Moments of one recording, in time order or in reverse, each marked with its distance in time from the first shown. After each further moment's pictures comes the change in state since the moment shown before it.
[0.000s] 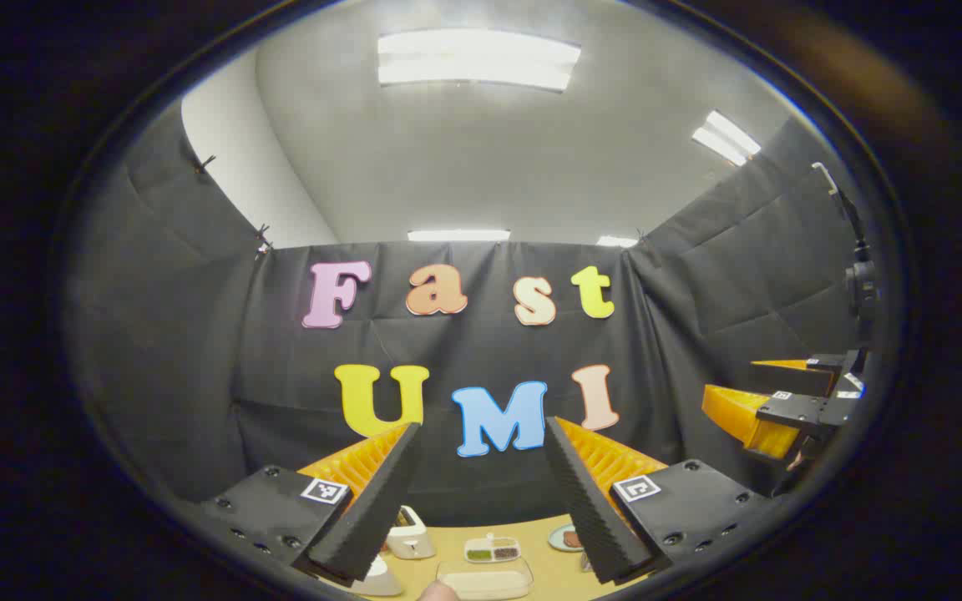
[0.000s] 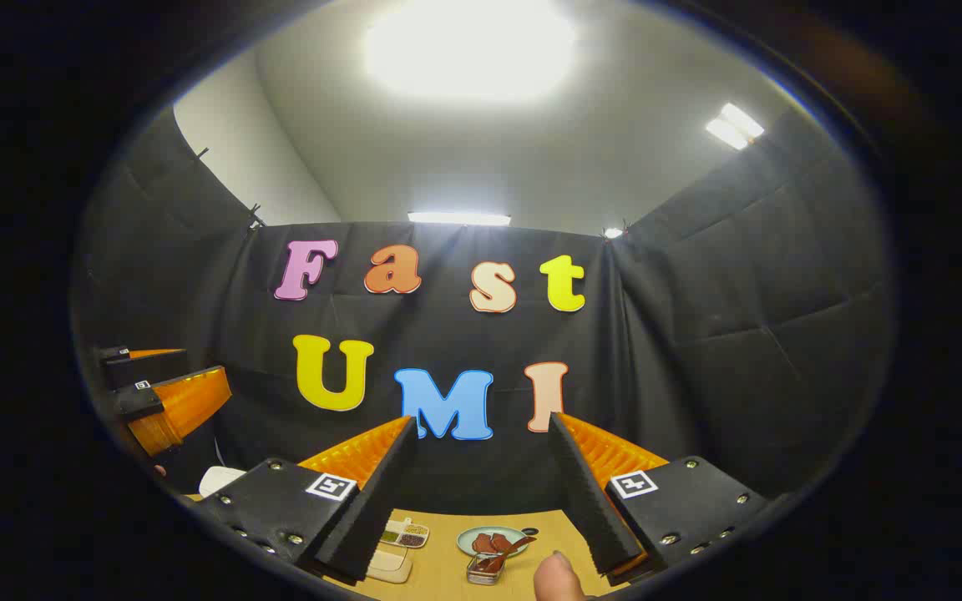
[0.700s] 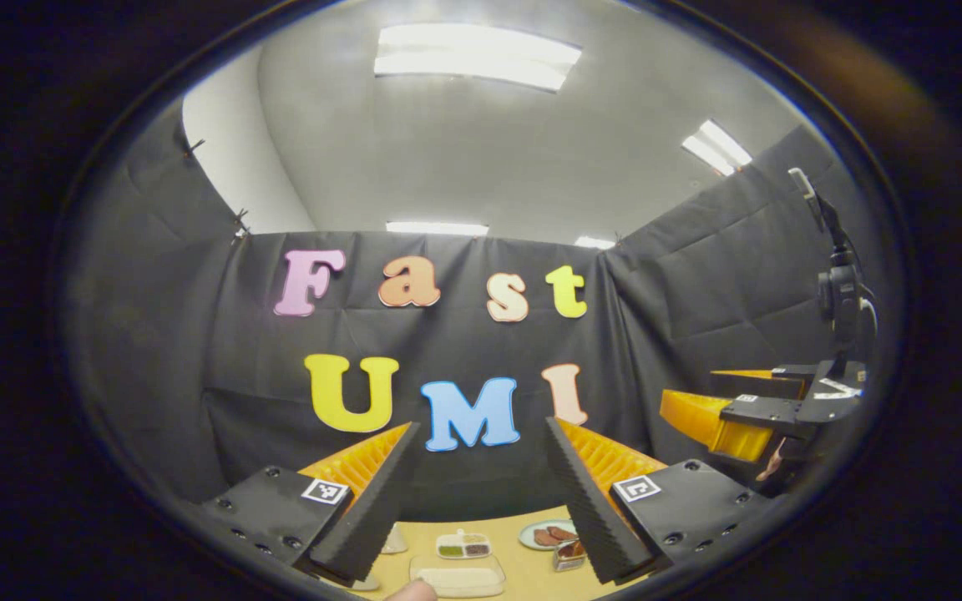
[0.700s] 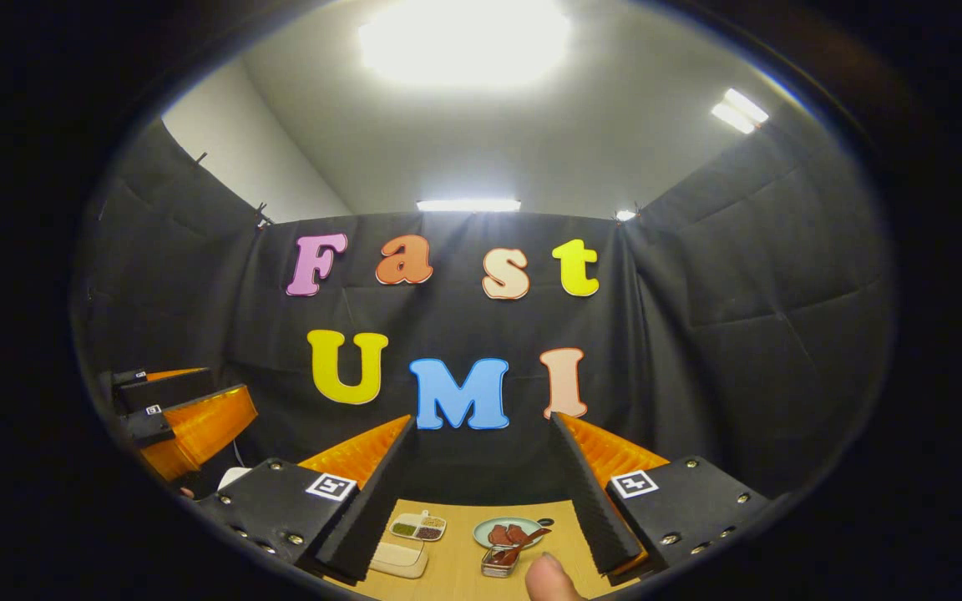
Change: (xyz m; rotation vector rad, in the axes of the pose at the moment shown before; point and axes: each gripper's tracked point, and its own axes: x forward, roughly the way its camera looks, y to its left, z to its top) left arm 0.002 -0.027 0.001 -0.088 0.028 -0.104; right arm 0.004 0.002 0.000 0.002 0.061 0.032
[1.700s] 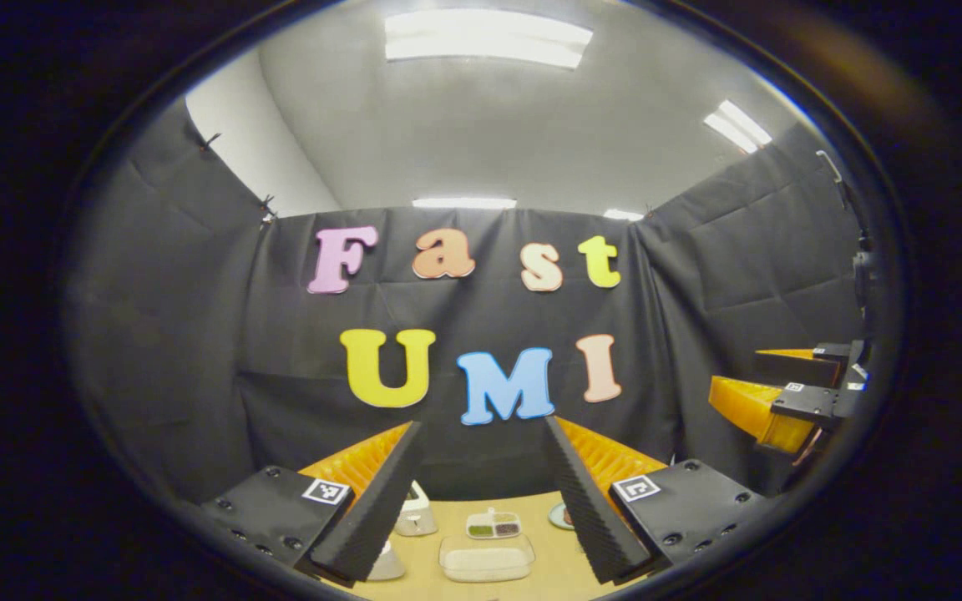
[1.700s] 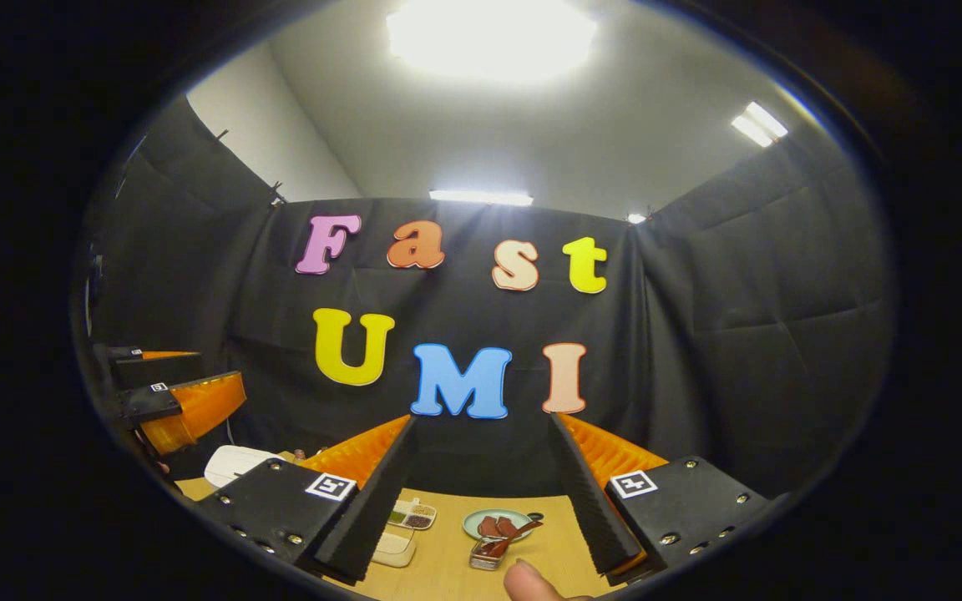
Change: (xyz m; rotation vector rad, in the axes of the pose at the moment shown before) left arm -0.023 0.073 -0.041 0.046 0.126 0.193; right arm -0.003 0.032 -0.021 -0.044 0.027 0.071
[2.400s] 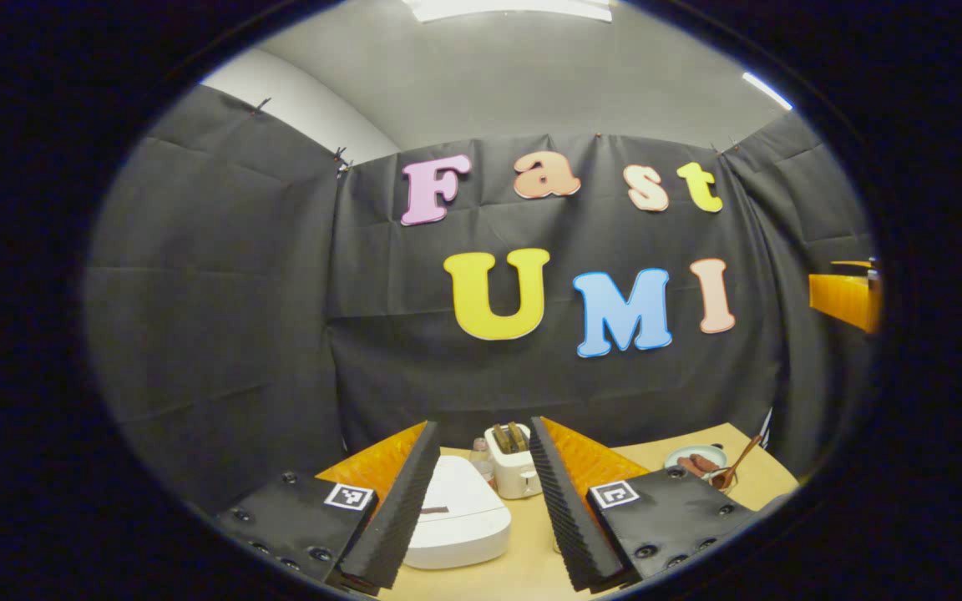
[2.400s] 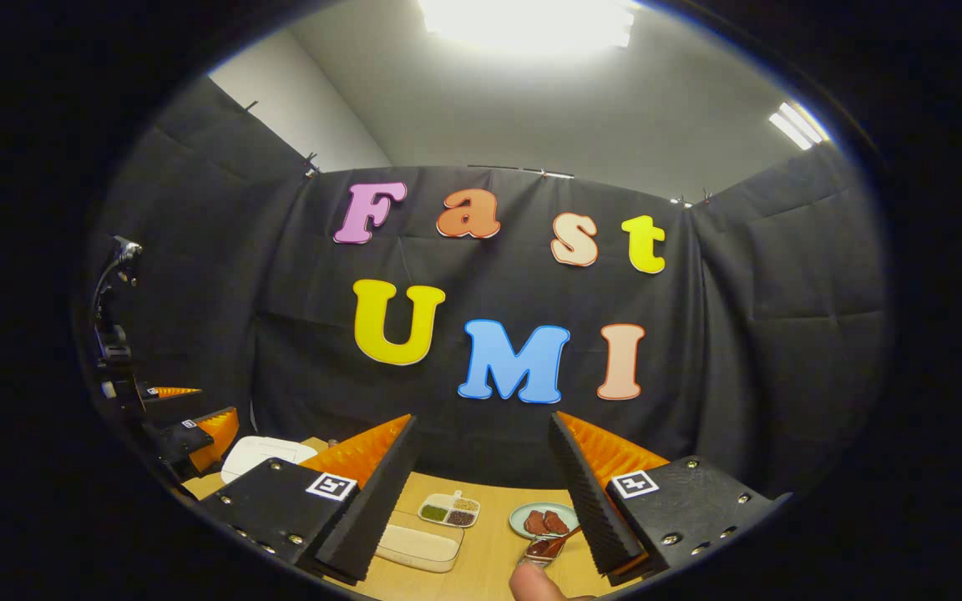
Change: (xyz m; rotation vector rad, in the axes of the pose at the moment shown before) left arm 0.058 0.180 -0.163 0.027 0.246 0.233; right arm 0.063 0.100 -0.040 -0.053 0.106 0.043
